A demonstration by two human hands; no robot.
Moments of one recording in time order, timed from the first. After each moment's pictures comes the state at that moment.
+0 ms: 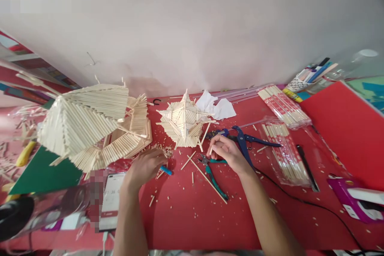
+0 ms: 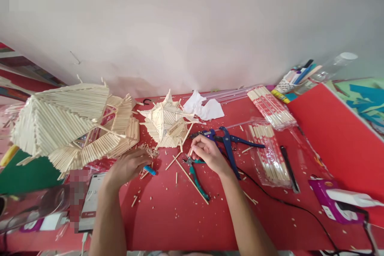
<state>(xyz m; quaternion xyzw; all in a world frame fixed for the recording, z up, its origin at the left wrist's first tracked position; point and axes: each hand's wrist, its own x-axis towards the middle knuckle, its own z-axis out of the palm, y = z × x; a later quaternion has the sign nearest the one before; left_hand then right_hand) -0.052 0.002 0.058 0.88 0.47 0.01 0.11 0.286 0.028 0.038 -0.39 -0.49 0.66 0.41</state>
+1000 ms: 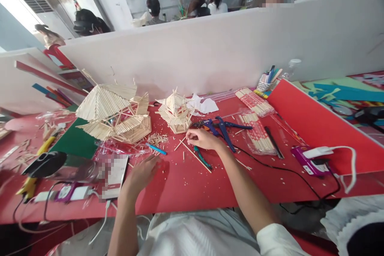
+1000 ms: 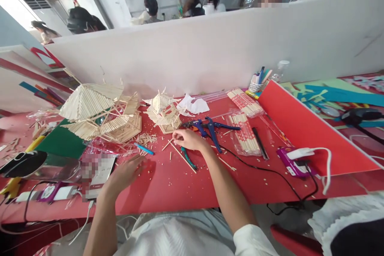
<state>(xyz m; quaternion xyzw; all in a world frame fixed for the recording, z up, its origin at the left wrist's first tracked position) -0.034 -0.108 0.047 0.79 0.59 0.04 0.17 0.274 0.013 0.038 -0.35 -0.80 0.43 0.24</state>
